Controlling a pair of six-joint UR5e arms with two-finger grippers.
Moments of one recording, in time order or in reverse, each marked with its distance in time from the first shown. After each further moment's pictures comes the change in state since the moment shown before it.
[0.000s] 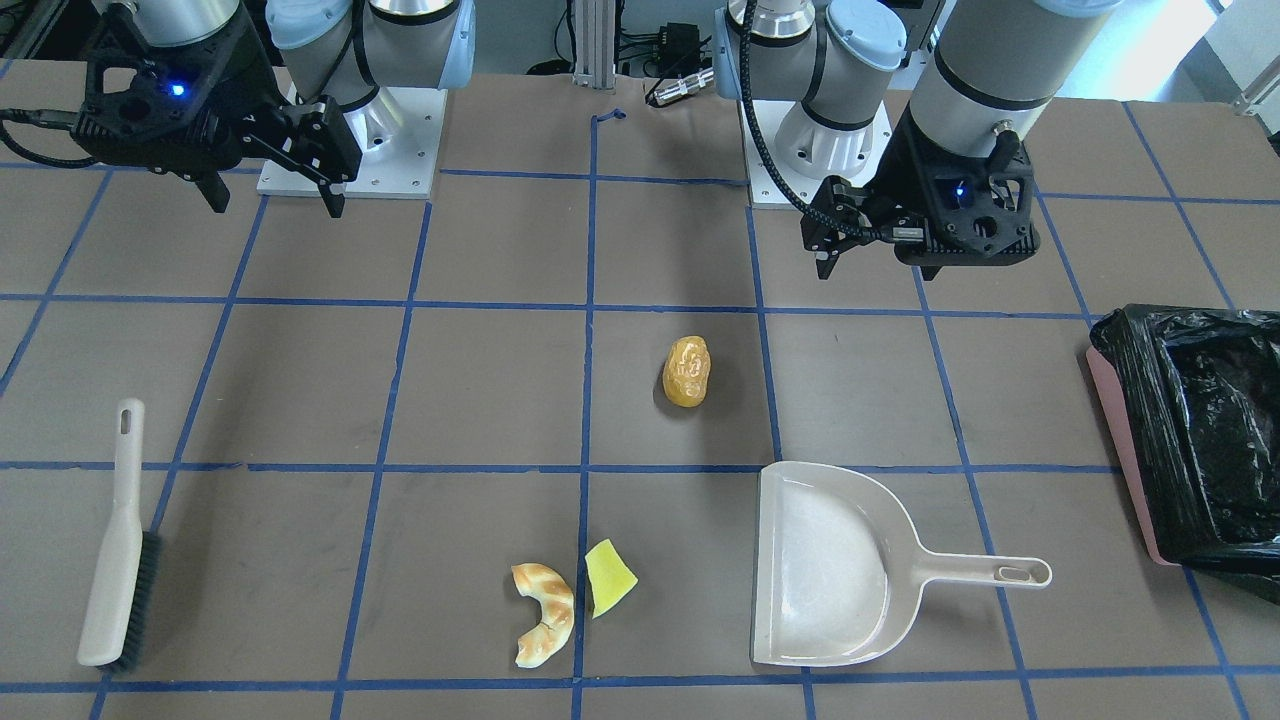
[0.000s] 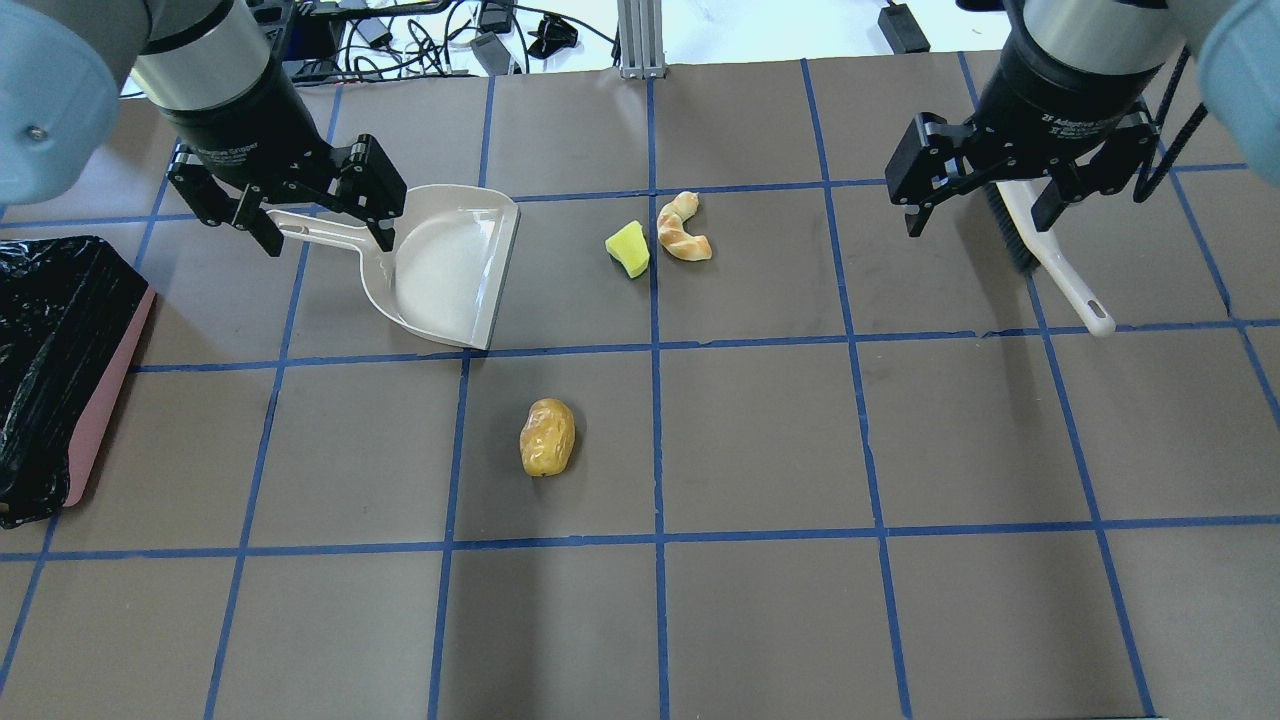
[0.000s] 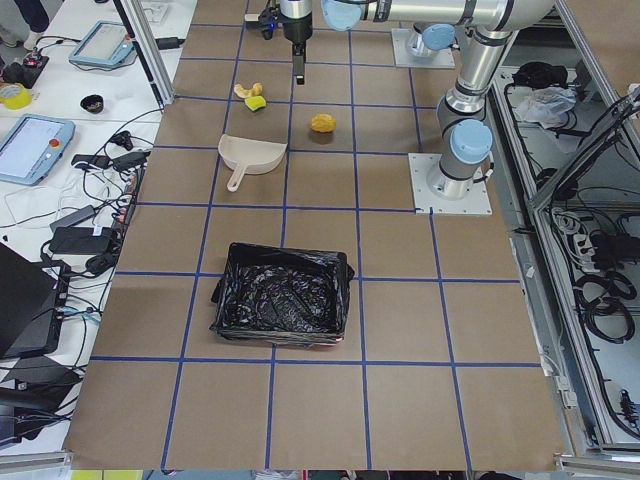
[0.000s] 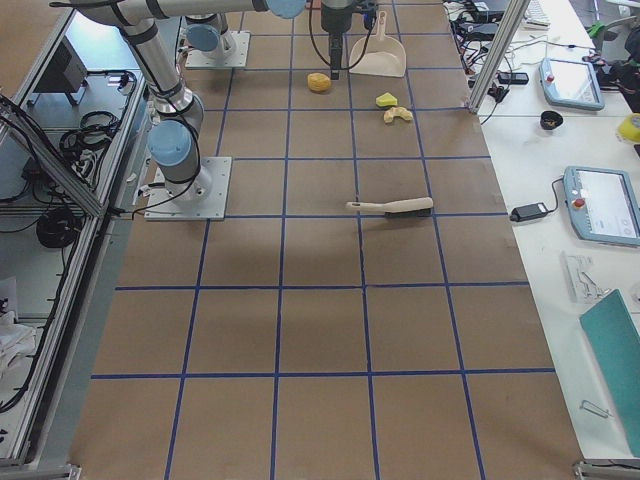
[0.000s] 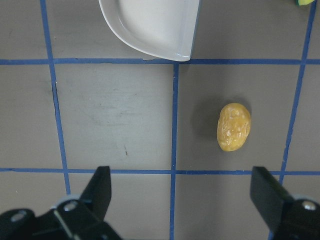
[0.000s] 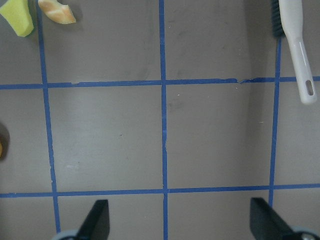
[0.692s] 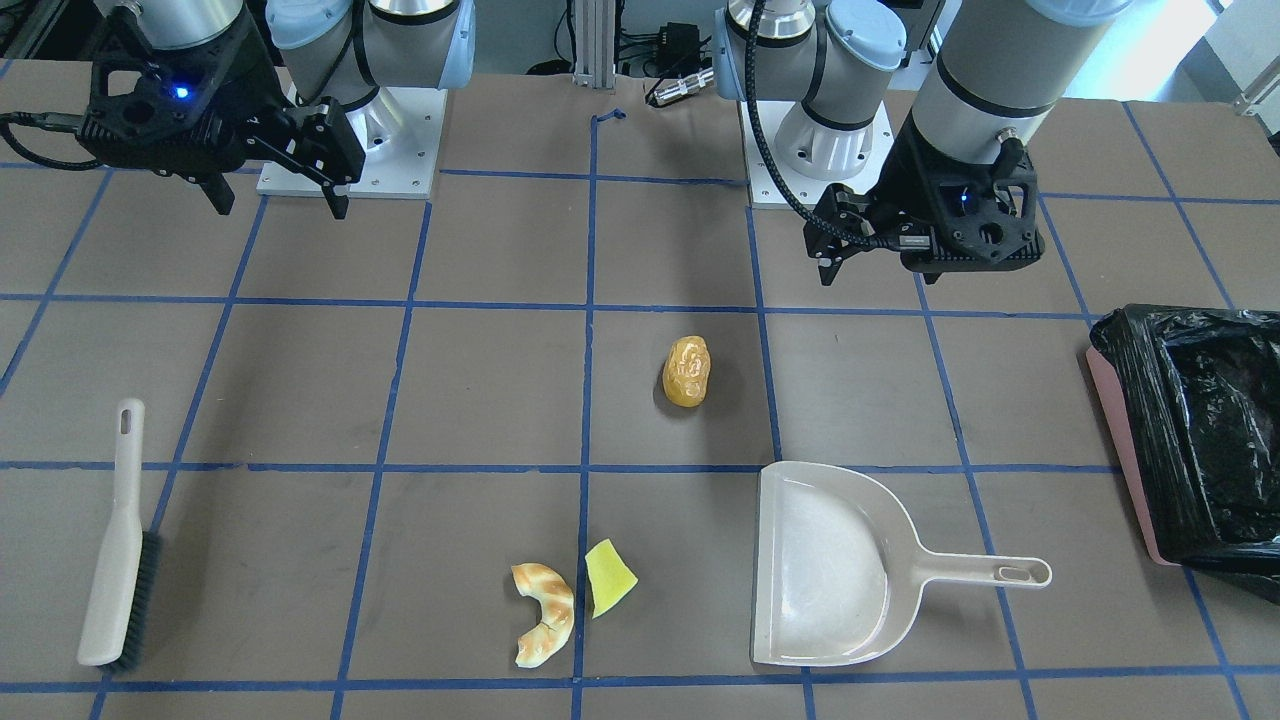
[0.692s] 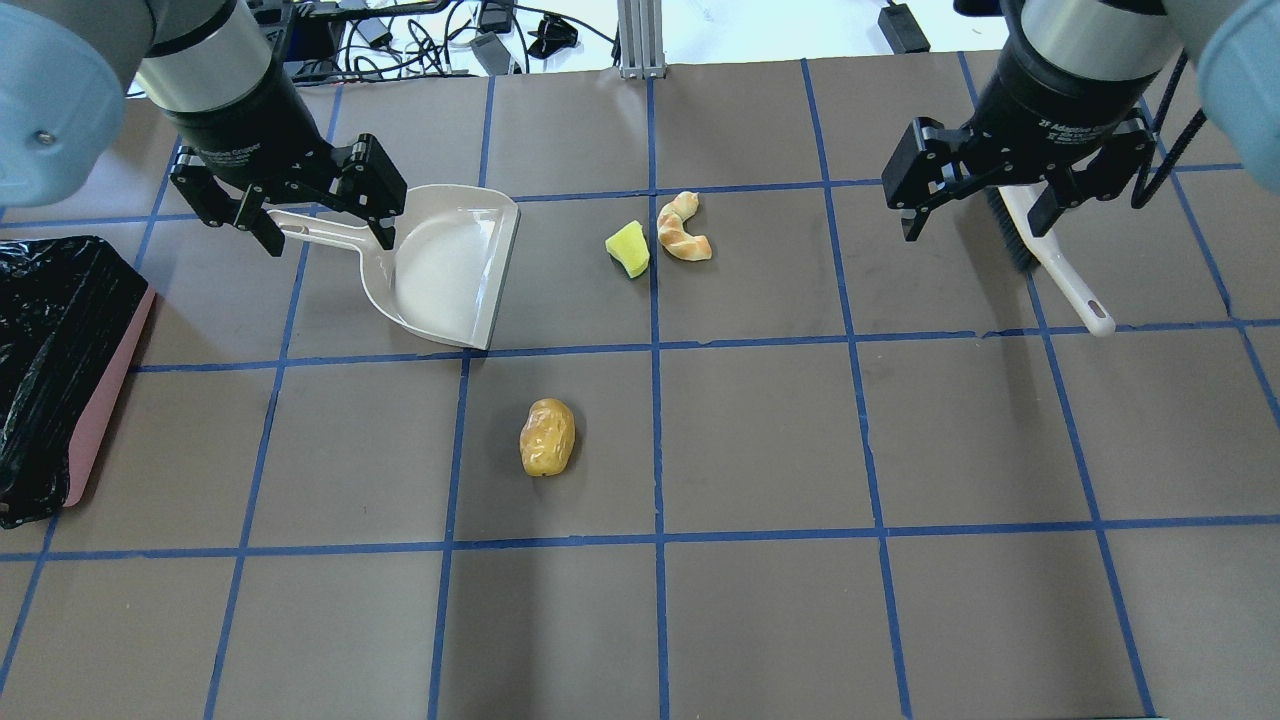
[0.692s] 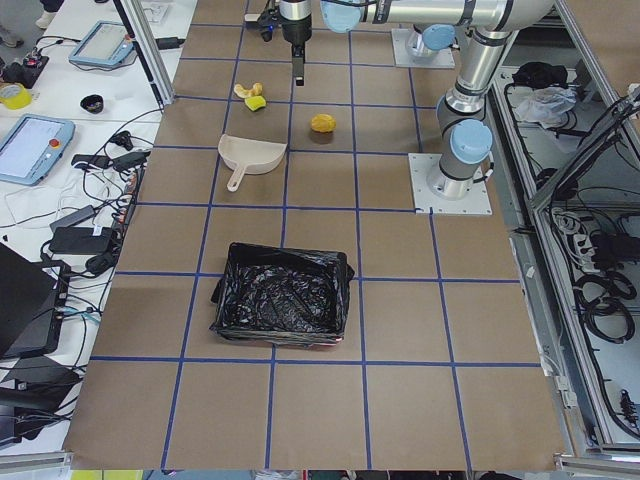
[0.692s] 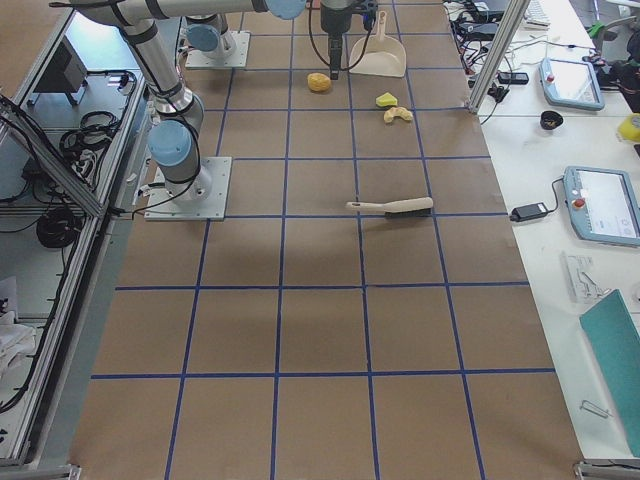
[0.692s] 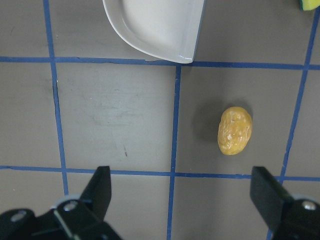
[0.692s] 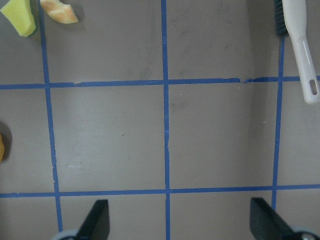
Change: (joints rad) left arm 0.010 -0.005 -0.007 0.011 0.003 -0.047; right arm 0.000 0.000 0.007 -0.011 0.010 0.001
